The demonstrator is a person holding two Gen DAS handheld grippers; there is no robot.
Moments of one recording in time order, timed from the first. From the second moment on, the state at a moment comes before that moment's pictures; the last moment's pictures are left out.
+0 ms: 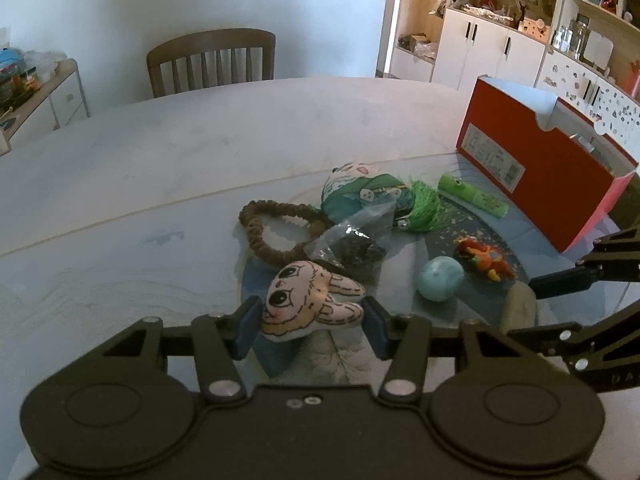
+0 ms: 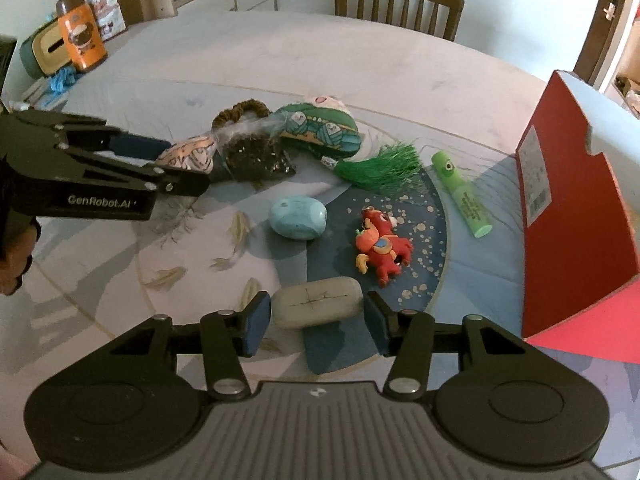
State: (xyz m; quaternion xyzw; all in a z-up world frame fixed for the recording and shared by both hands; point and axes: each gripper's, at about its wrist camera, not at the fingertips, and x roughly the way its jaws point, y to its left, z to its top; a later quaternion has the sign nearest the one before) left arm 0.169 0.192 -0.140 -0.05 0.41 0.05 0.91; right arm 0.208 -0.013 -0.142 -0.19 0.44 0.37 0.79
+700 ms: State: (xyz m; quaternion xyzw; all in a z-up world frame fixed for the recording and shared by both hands) left arm 0.160 0.119 -0.043 -0.03 0.37 0.02 0.93; right arm 0.203 -0.089 -0.050 -0.12 0.41 0.35 0.83
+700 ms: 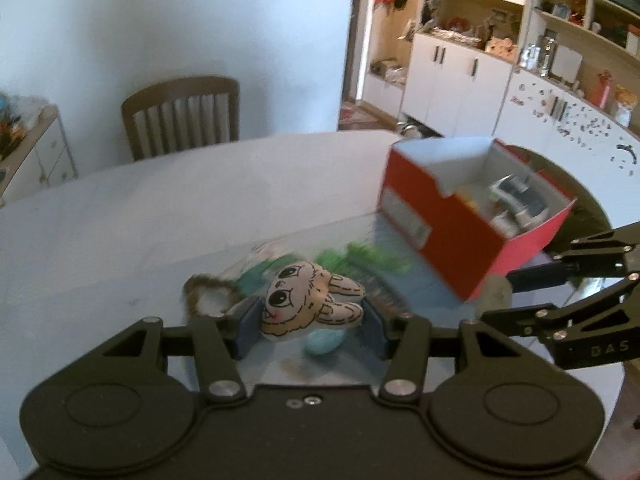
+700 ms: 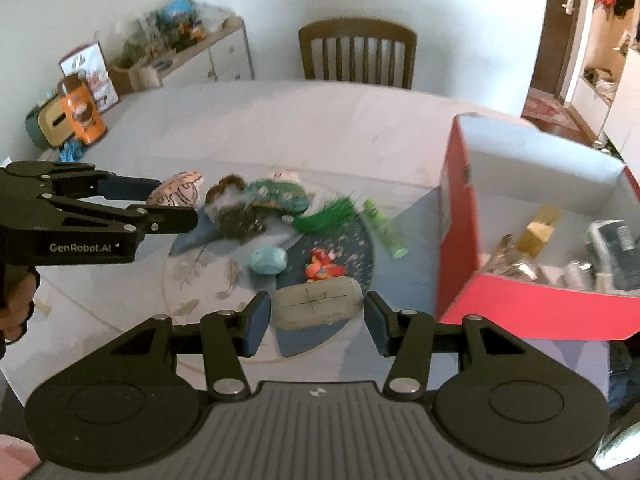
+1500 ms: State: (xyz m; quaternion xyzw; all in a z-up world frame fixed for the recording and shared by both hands) left arm 0.238 -0.018 -0.001 0.00 0.34 -0.05 0.94; right arm 0.277 -0.213 0.001 -0.08 0.36 0.32 0.87
